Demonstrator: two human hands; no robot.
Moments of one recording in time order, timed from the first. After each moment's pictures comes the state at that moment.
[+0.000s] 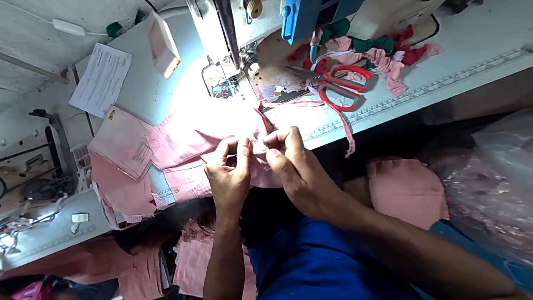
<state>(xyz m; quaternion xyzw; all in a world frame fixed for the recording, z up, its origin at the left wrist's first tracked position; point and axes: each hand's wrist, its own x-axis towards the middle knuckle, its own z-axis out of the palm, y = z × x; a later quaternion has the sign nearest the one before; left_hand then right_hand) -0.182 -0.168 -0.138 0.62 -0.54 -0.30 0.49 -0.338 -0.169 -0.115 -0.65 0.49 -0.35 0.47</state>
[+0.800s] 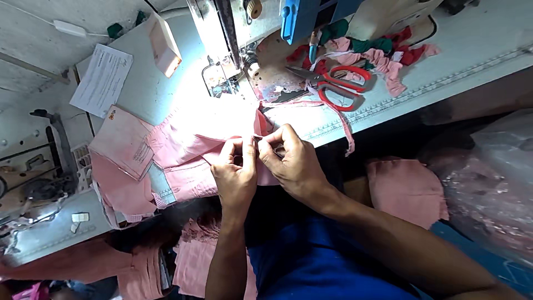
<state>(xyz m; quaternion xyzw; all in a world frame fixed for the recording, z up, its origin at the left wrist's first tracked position) -0.193 -0.166 -0.138 0.64 -0.54 -0.28 0.47 -0.324 -0.177 -0.139 -0.63 0.55 -0.39 0.38</state>
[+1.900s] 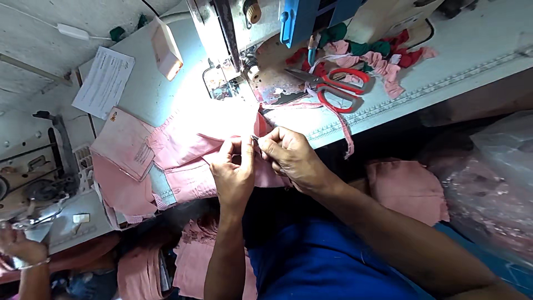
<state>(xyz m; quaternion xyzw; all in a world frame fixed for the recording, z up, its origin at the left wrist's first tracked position) -0.189 -0.171 -0.141 0.61 -0.54 -0.31 0.49 -0.328 -0.190 -0.138 -0.39 0.46 -0.41 0.68</state>
